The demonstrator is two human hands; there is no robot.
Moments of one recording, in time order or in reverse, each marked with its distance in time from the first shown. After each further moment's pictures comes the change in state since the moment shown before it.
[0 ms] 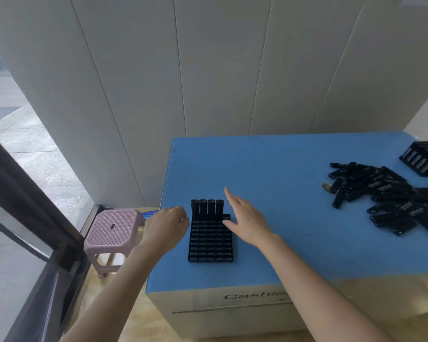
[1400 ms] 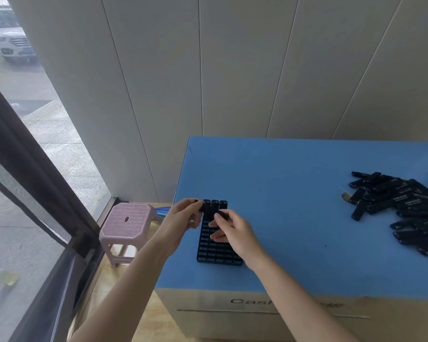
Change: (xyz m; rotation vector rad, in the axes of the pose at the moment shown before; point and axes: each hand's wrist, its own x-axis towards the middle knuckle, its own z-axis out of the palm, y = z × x) left_hand -0.008 0.015 -0.012 -1.402 -0.110 -0.257; right_hand -0.018 -0.052 0.015 1.152 -0.036 0.202
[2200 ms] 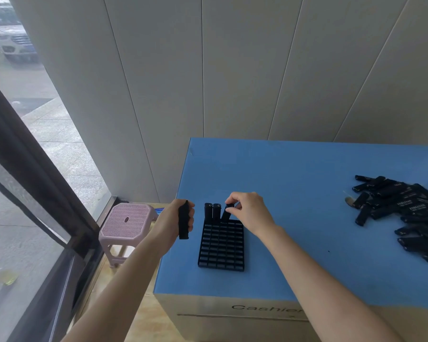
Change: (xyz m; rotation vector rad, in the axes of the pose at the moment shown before) left_hand 0.018 0.001 -0.017 -0.176 0.105 -0.170; right_hand 0.057 -0.019 -0.039 -0.870 0.085 -0.301
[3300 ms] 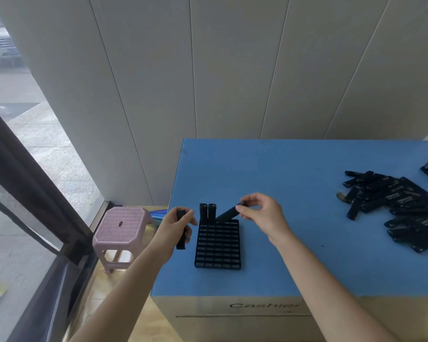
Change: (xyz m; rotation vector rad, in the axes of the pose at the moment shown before) left_hand -0.008 -0.015 0.004 0.257 -0.027 0.114; right_hand -0.033 0.002 -0.023 0.688 0.159 0.368
